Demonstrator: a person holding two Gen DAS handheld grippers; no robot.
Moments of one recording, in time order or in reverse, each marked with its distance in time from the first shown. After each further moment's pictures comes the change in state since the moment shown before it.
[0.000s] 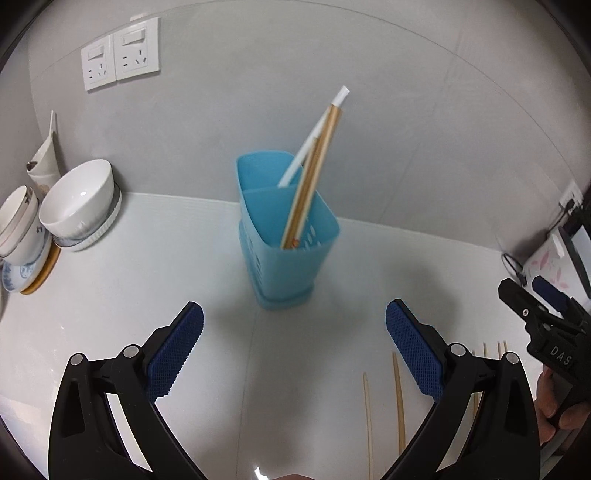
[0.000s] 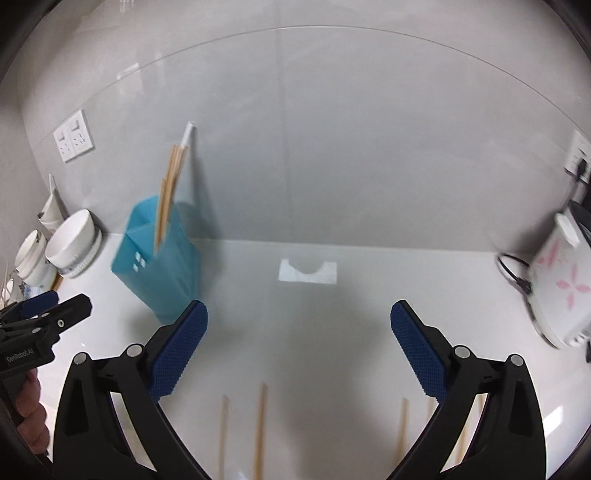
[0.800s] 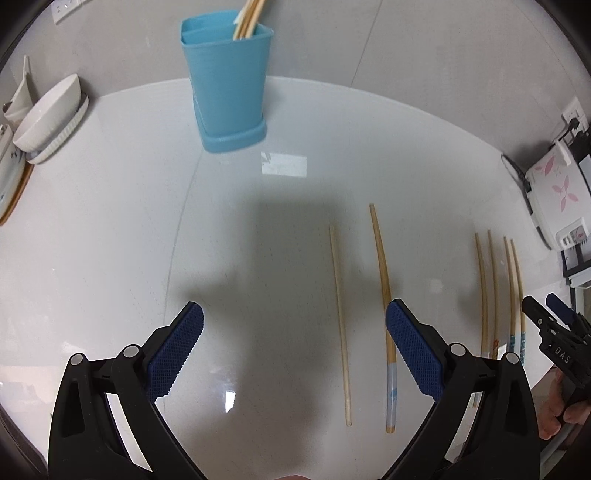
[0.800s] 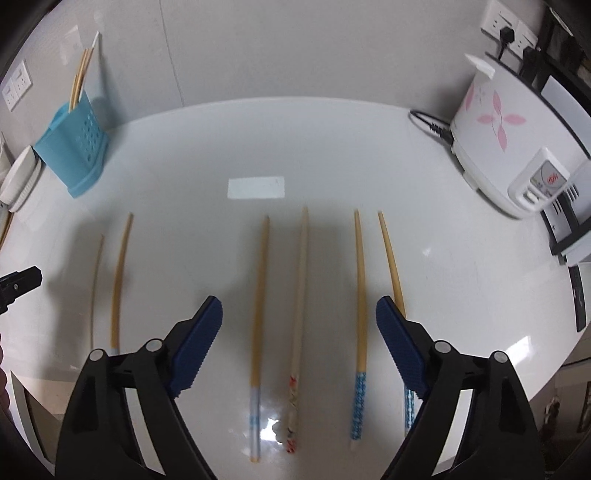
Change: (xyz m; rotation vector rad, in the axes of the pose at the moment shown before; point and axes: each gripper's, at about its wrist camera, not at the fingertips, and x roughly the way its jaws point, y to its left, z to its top) left arm 0.041 -0.050 -0.108 0.031 0.322 -0.006; right arm -0.010 -0.116 -0.146 0.072 0.333 -0.161
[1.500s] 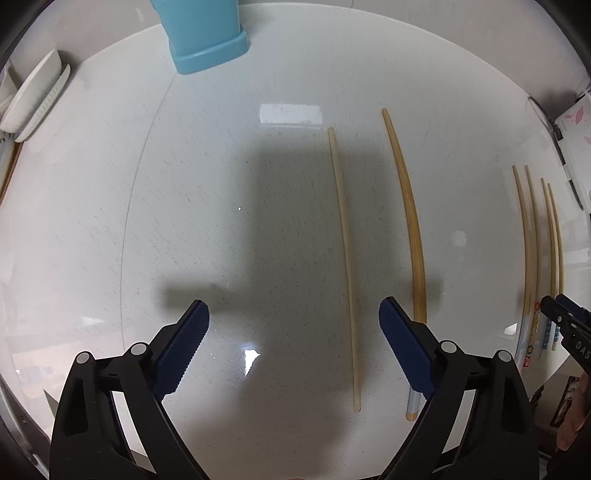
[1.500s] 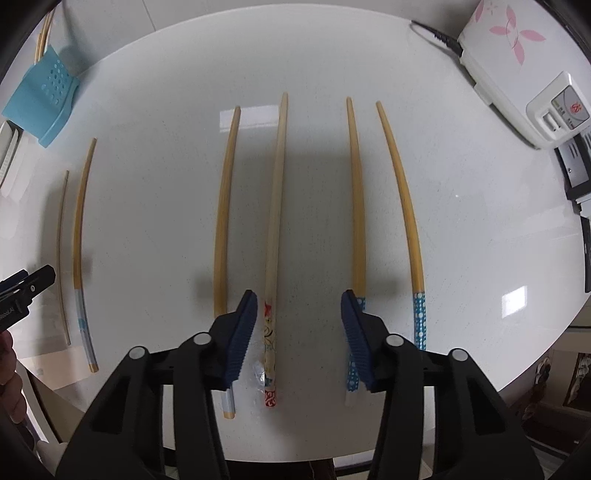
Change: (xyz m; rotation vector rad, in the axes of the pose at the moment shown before) left arm 0.058 -0.016 -0.030 0.034 0.201 0.093; right arm 0.044 -0.009 -0.024 0.028 0.295 0.010
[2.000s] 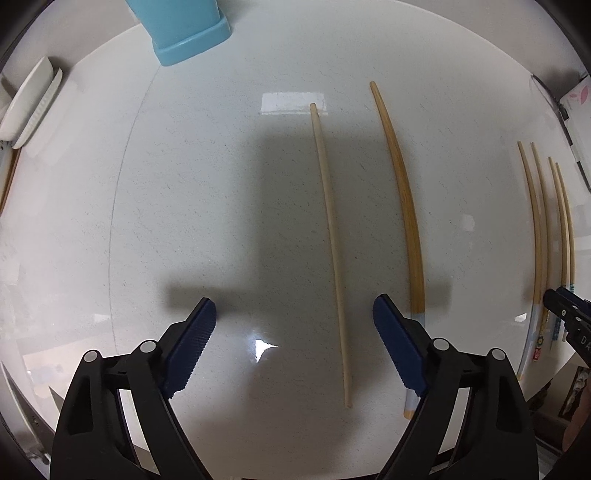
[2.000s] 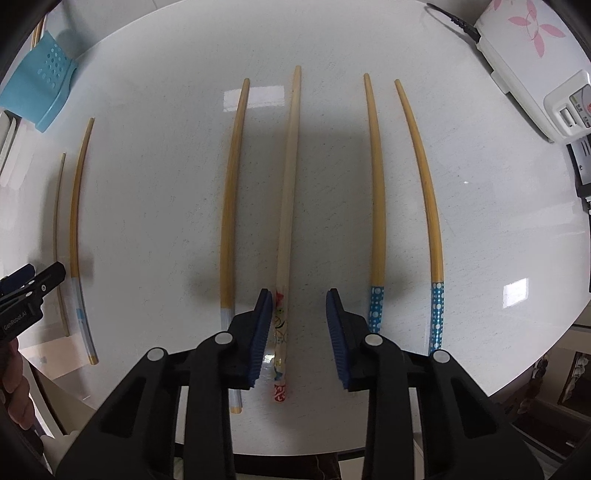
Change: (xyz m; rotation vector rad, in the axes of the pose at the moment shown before) left arm 0.009 -0.015 0.001 0.026 0.052 0.029; right arm 0.015 0.017 0.006 -0.021 0.074 0.012
